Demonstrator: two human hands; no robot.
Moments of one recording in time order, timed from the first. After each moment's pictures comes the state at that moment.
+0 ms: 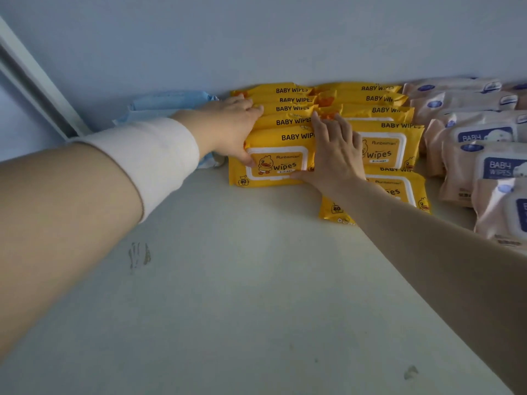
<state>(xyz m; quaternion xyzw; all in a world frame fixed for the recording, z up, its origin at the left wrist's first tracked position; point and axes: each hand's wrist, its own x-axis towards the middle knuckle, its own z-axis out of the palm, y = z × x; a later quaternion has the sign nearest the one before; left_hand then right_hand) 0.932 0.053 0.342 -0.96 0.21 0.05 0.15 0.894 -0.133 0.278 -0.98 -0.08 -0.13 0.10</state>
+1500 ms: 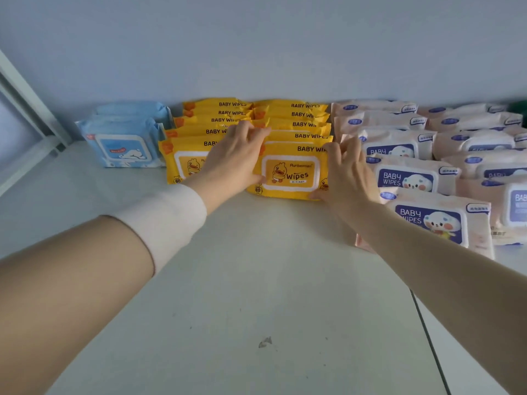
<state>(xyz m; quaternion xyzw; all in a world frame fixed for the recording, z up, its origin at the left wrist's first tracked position) 0.865 -0.090 0.315 -0.98 0.15 -0.15 0.00 0.863 -0.291 0.282 -0.98 -0.09 -0.14 0.08</state>
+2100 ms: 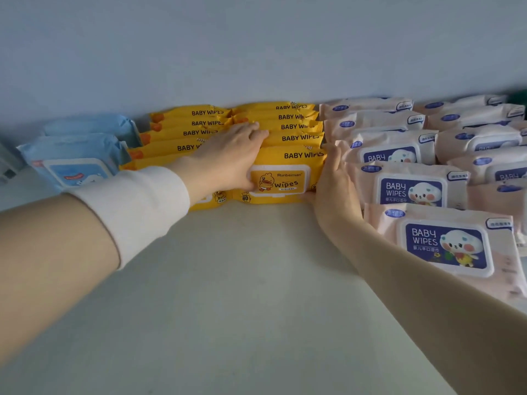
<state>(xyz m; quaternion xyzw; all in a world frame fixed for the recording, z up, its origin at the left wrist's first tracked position) 0.935 -0.096 0.318 -0.97 0.24 -0.04 0.08 0.893 -0.275 0.256 -0.94 0.02 -0.14 0.30</state>
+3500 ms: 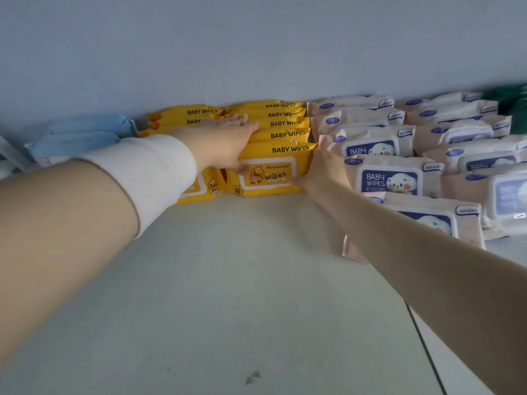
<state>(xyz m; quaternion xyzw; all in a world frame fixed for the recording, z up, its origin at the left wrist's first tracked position) 0.933 -0.107 0.350 -0.97 0.20 0.07 0.14 0.894 -0.279 0.297 -0.95 0.06 -0.01 0.30</state>
